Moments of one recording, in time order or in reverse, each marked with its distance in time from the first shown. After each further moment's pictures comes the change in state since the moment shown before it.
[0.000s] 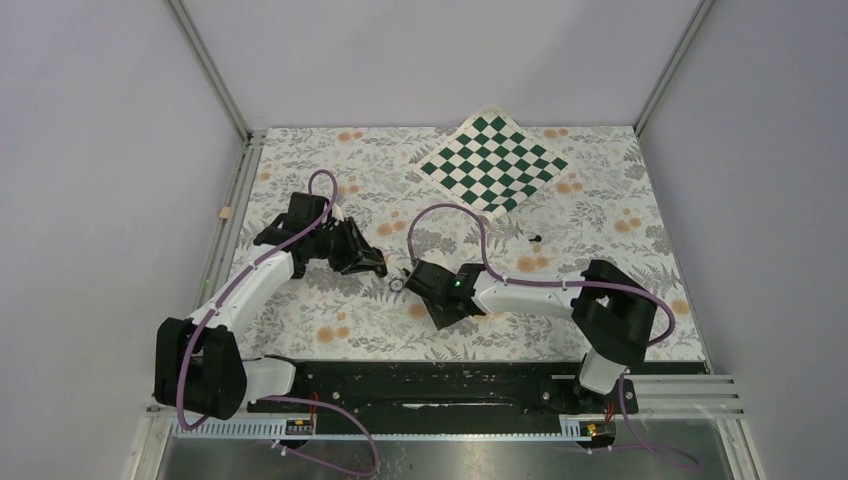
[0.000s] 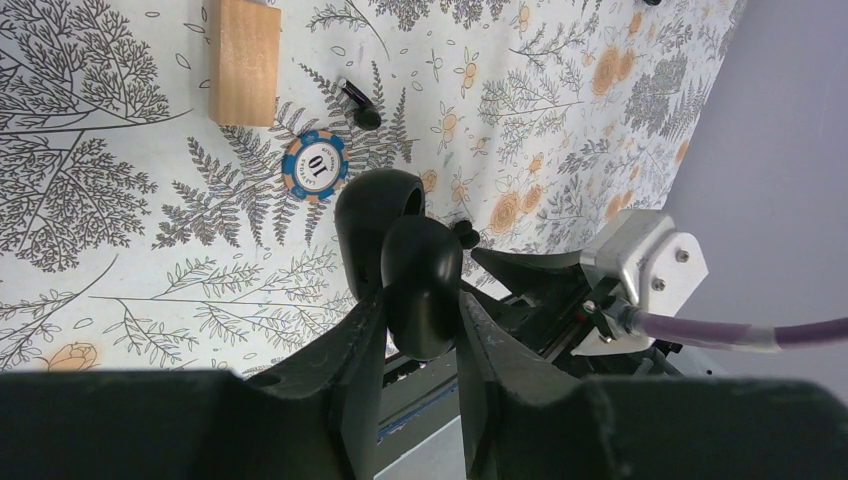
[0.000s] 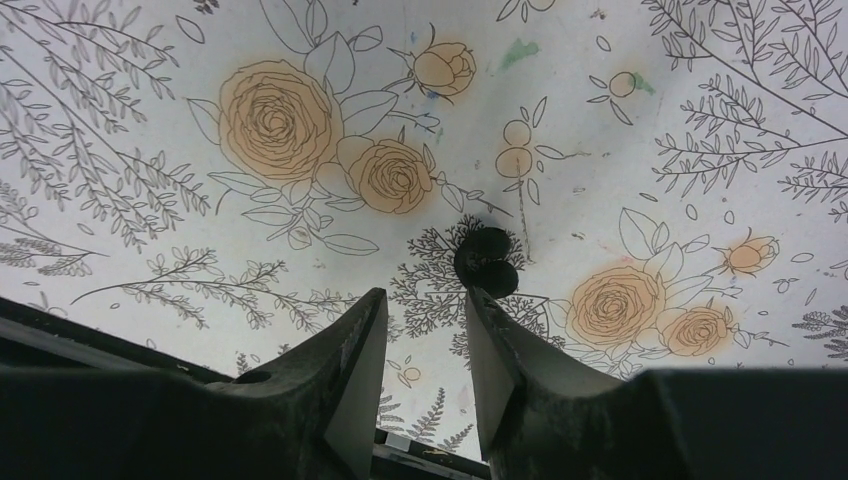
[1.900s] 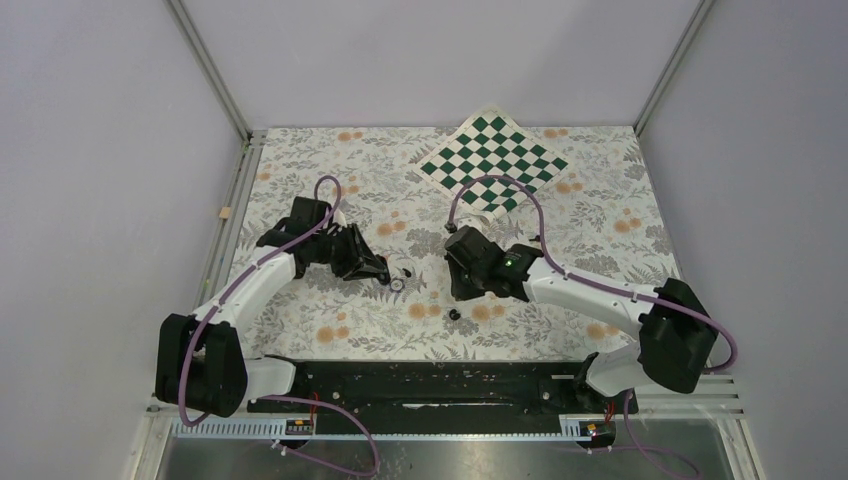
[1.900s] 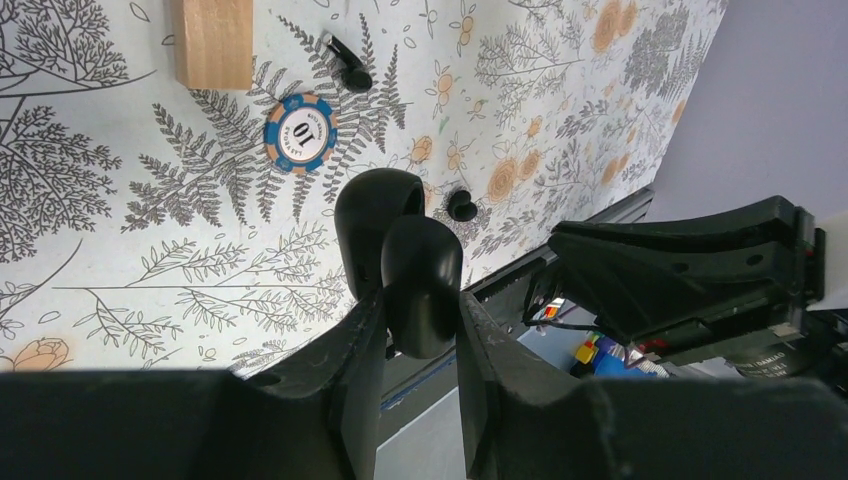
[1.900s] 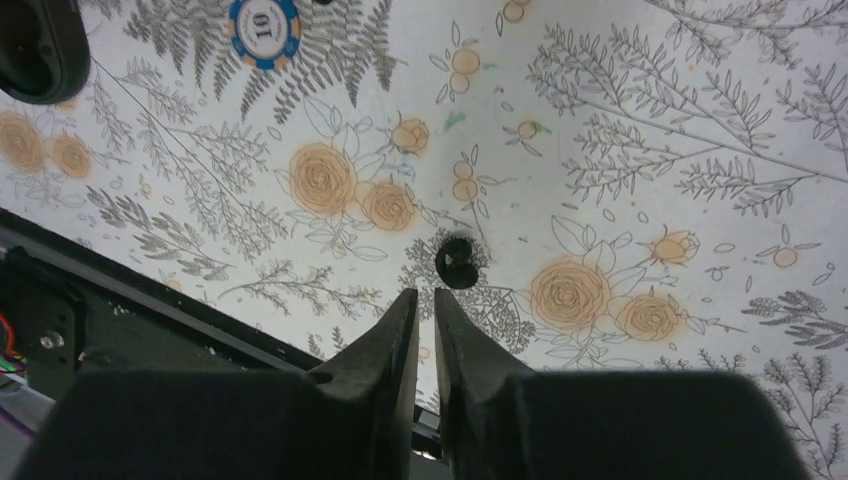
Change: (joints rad) left arm 0.000 0.012 -0.030 0.008 0.073 0.018; right arm -0.189 -0.264 -0.071 0.058 -0.138 0.049
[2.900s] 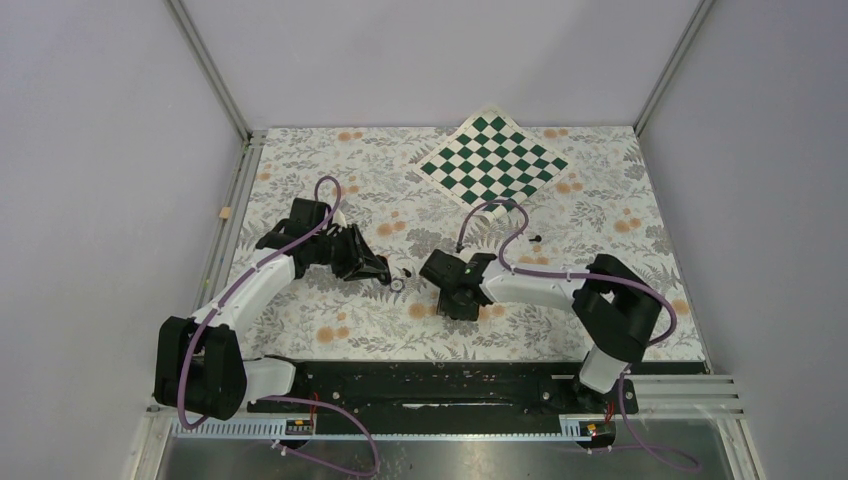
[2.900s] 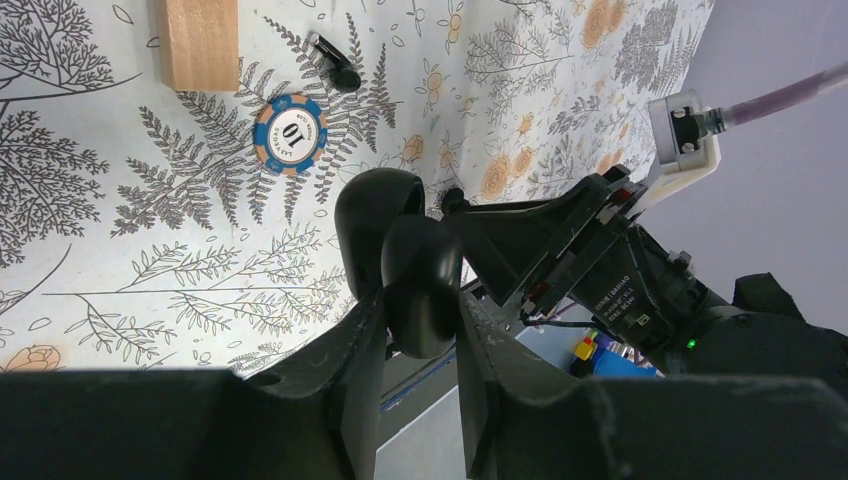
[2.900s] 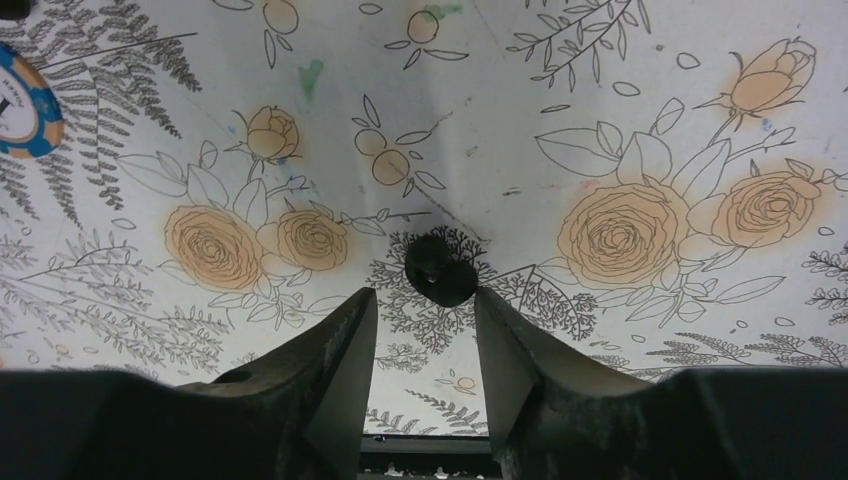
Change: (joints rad) left arm 0.000 -0.013 -0.019 0.016 0.018 0.002; right arm 0.086 0.247 0.019 -0.099 0.109 0.542
